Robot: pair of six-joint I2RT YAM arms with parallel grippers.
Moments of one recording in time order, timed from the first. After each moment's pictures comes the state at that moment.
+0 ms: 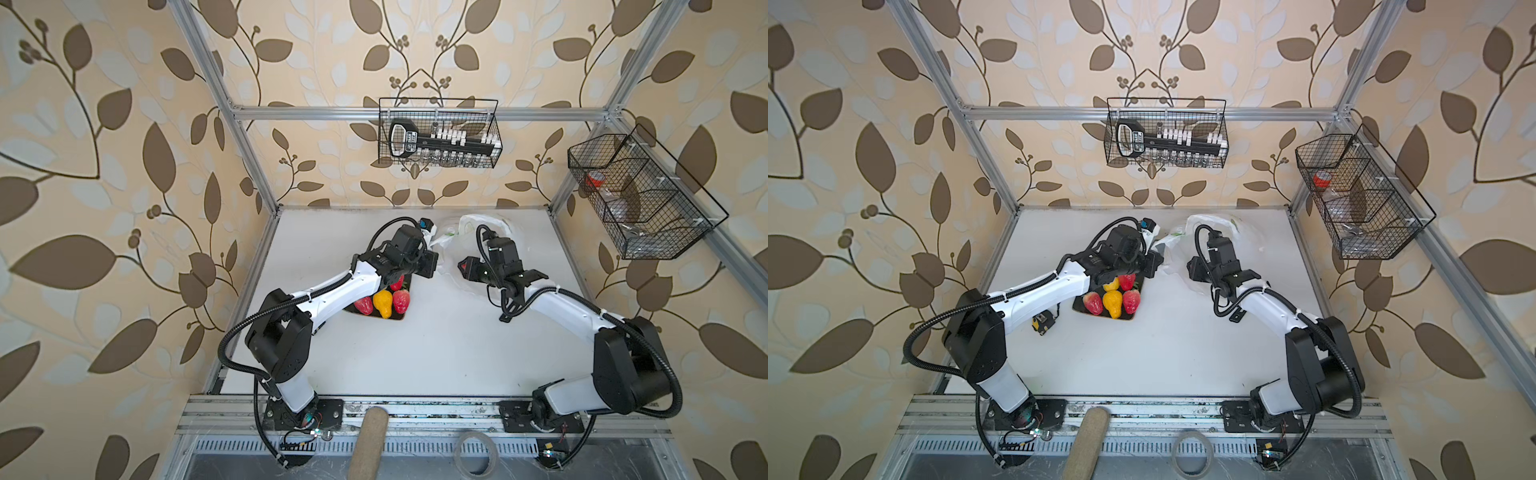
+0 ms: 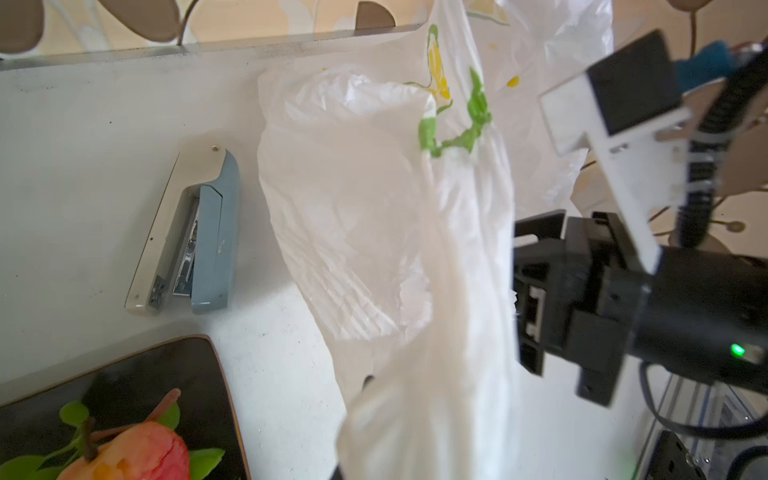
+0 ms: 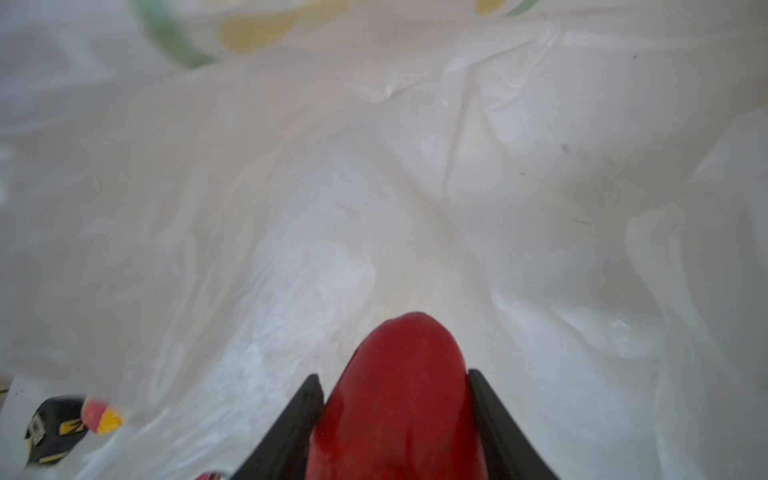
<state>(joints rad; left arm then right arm) -0.69 1.70 1.34 -0.24 0.15 -0.35 0.31 1.42 0.89 -0.16 -0.07 0.43</state>
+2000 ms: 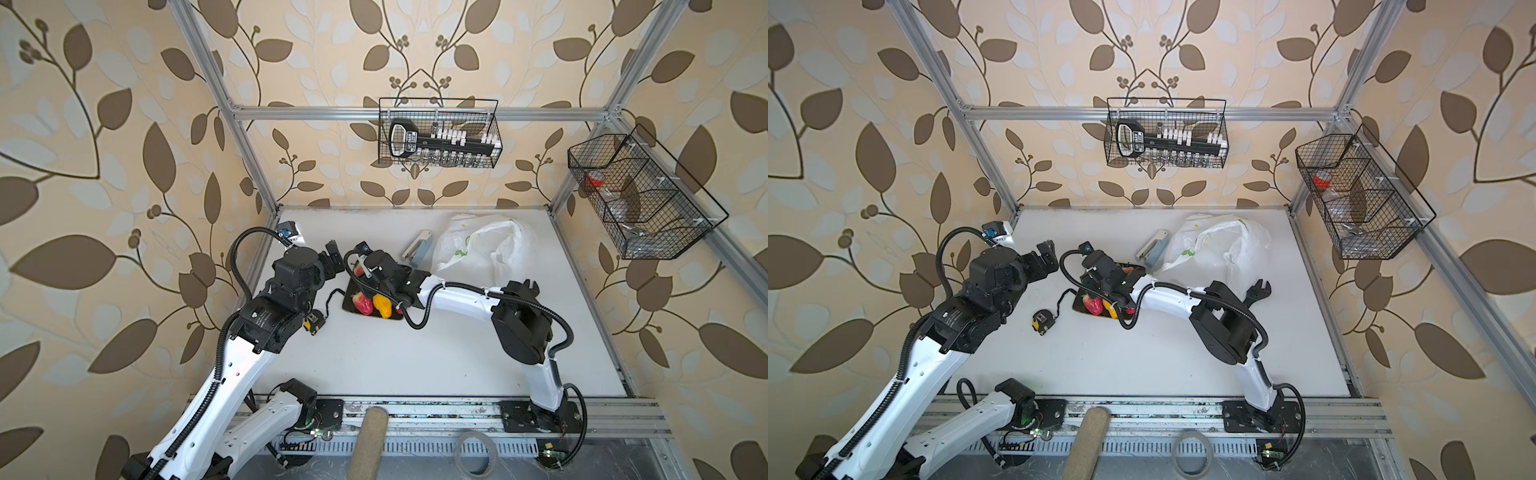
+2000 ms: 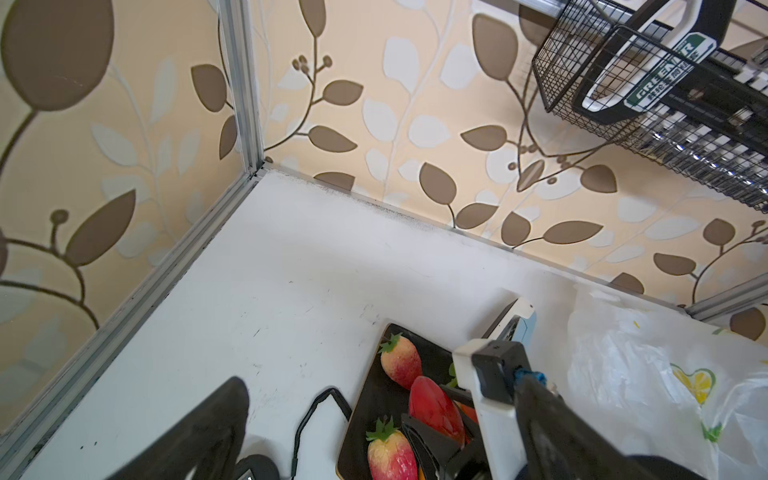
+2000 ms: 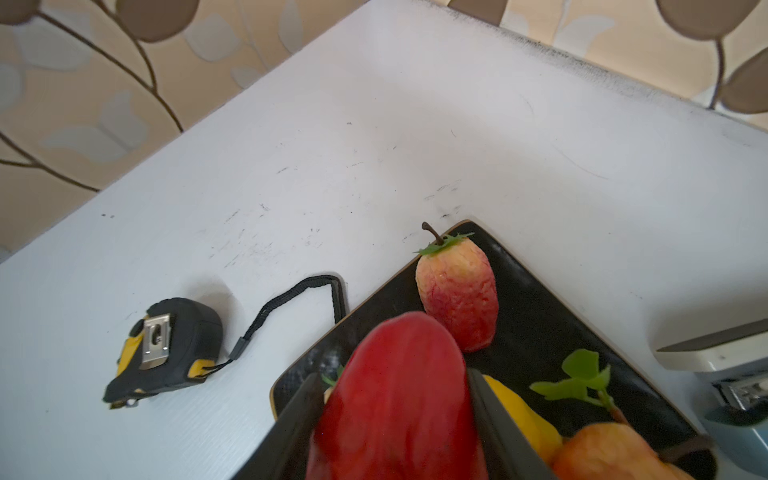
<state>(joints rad) -0.42 0.84 1.08 -0.65 -0.49 -0.50 0.94 2.11 1.61 -0.15 0.21 0.20</state>
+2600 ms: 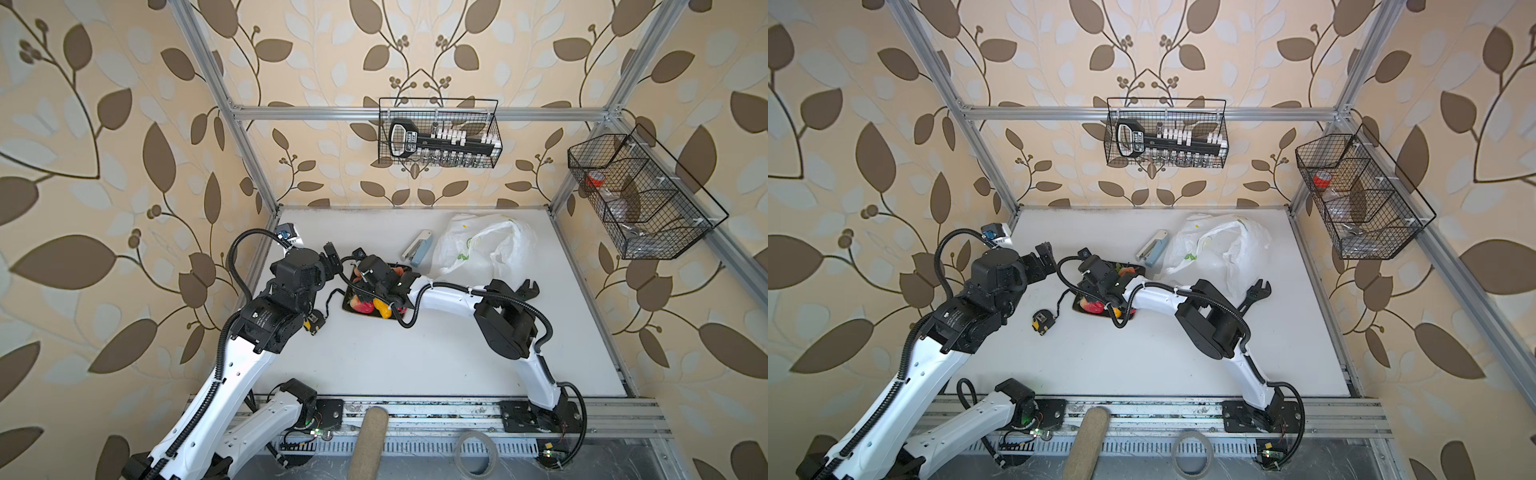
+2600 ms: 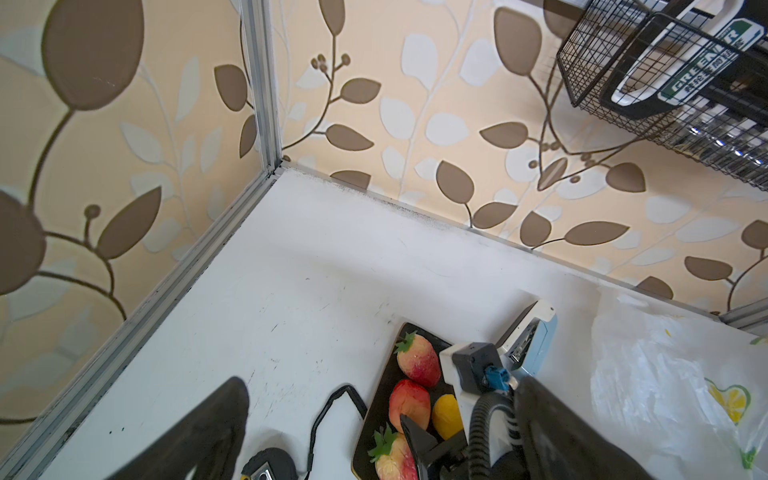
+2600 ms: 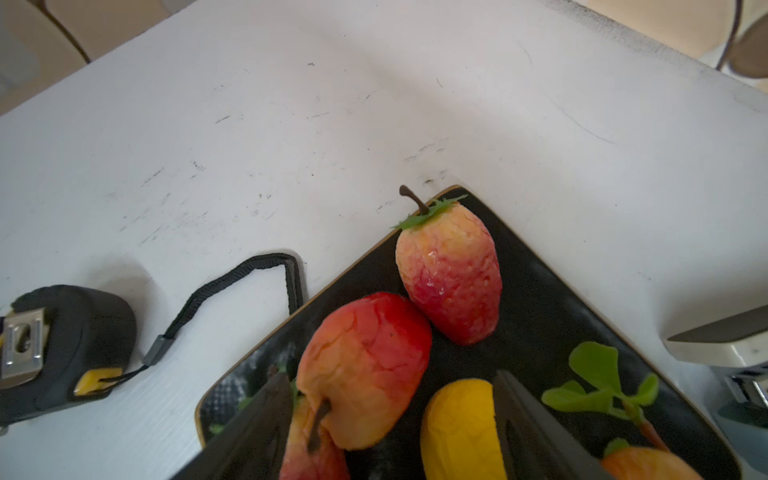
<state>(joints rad) -0.42 0.85 1.08 -0.66 -0.53 -0.51 0.95 2.19 1.67 -0.20 0.26 0.18</state>
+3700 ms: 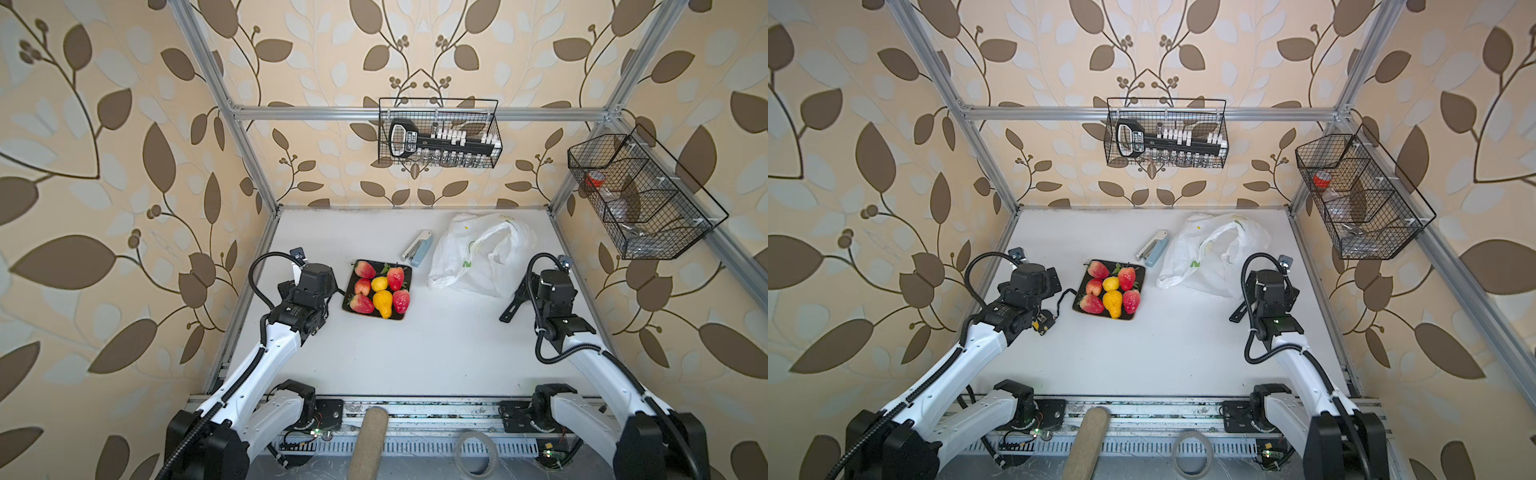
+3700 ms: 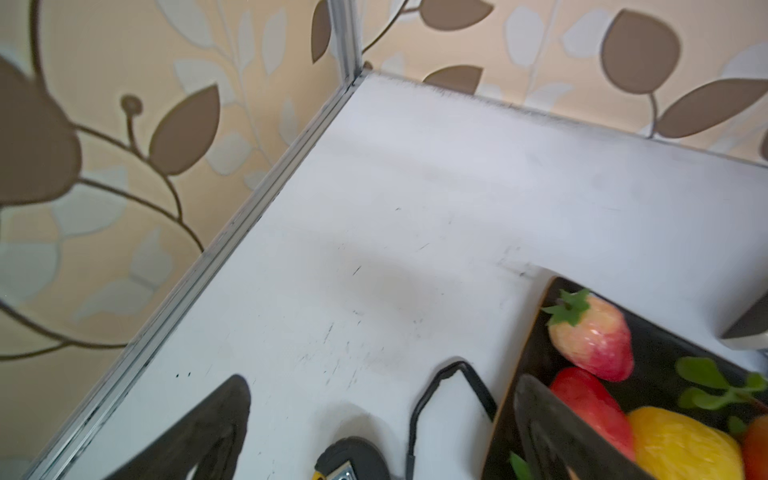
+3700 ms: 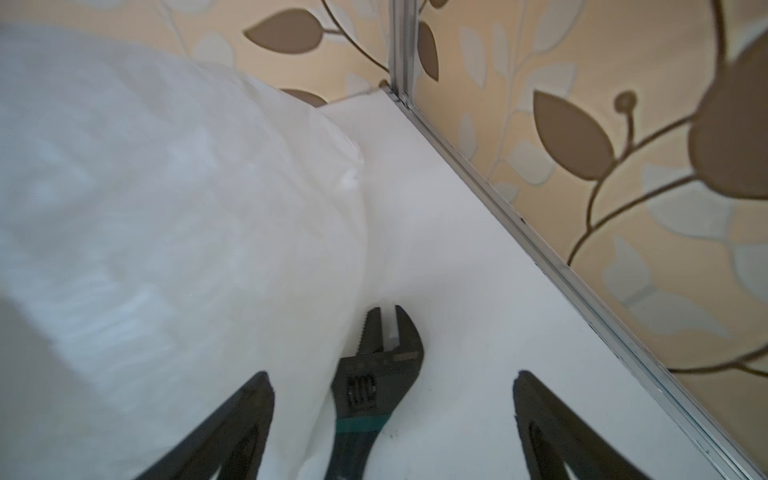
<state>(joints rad) -0.20 0.98 0.64 -0.33 -0.54 -0.39 -0.02 1.05 0.46 0.04 0.46 0.26</state>
